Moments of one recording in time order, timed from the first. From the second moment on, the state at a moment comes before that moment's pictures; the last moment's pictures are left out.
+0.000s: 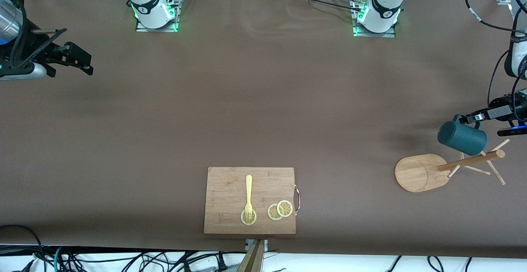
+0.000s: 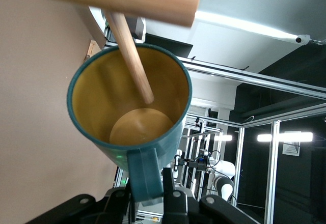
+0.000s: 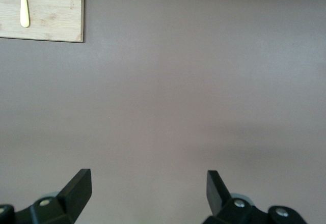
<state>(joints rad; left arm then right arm) 0.43 0.62 0.29 -1.74 -1.45 1.19 0.63 0.07 0.02 0.04 -1.53 0.01 1.55 0.04</state>
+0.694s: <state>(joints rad) 0.45 0.72 0.29 -1.64 -1.46 1.16 0.65 0.07 0.02 0.04 -1.53 0.01 1.55 0.04</state>
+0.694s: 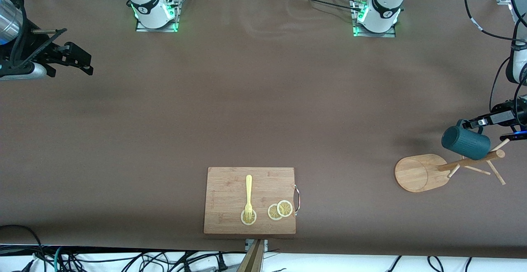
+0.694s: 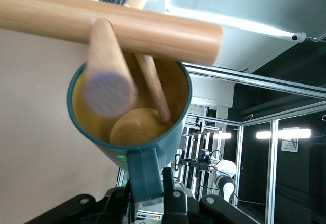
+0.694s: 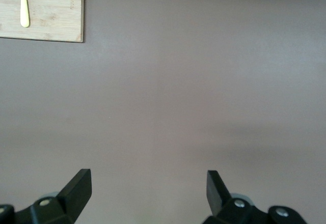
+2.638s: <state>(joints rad) 0.44 0.63 0.32 -1.44 -1.11 0.92 0.65 0.07 0.02 0.04 -1.53 0.01 1.55 0.04</state>
